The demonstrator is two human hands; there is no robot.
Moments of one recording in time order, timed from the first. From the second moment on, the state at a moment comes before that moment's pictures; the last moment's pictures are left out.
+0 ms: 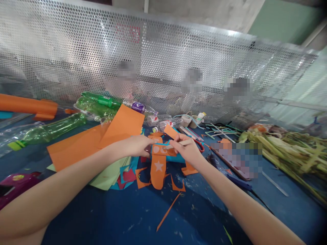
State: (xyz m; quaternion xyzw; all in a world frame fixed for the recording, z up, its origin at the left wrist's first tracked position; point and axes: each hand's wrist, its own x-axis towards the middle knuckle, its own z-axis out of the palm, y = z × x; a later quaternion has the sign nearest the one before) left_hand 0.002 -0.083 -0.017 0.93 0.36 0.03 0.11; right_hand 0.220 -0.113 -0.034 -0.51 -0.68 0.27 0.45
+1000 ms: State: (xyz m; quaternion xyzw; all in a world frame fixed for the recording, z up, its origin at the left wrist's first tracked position) left_hand 0.001 -0.081 -0.018 0.93 0.35 0.04 0.11; right_hand 0.223 -0.112 -0.028 -0.55 -0.68 0.24 0.43
